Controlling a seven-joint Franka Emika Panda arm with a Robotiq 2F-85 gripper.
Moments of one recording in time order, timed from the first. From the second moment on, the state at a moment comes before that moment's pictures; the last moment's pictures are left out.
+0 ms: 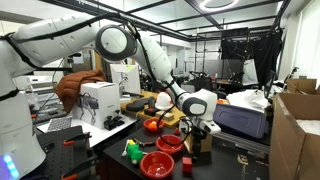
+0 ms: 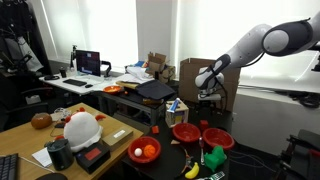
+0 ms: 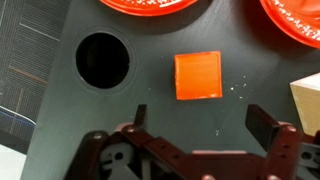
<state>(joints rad) -0.21 1.16 -0.11 -1.28 0.14 2.28 0.46</state>
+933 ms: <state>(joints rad) -0.19 1.16 -0.12 -1.36 0.19 2.30 0.48</state>
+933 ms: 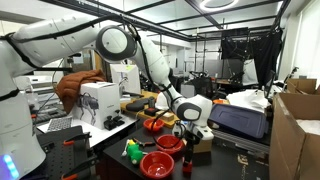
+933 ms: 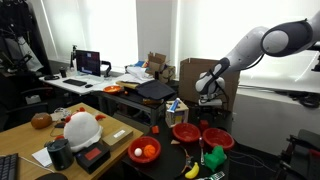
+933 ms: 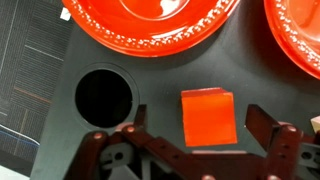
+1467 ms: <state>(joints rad) -0.19 1.17 -0.11 -1.37 0.19 2.31 0.45</state>
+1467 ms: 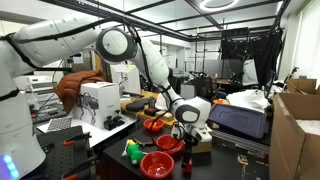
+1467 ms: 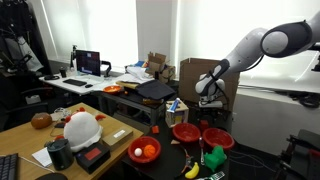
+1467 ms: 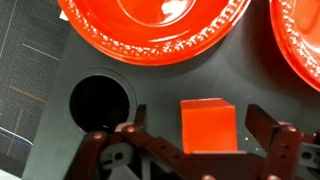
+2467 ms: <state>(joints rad) -0.18 1.20 -0.11 -1.37 0.19 2.41 0.41</state>
